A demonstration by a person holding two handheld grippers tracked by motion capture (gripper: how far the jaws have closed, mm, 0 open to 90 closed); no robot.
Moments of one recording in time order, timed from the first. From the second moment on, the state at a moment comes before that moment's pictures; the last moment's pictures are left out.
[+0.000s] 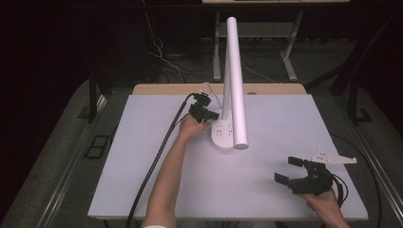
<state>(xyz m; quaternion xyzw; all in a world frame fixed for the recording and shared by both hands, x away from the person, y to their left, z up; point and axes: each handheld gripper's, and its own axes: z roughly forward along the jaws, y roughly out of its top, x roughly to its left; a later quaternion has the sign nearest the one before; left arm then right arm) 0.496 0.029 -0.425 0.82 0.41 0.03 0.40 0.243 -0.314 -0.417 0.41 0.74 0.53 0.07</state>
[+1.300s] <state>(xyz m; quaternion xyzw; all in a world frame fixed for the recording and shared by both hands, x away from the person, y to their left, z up) 0.477 0.053 -0.376 0.84 0.34 0.08 0.41 0.247 -0.315 -0.419 0.42 0.73 0.54 0.07</state>
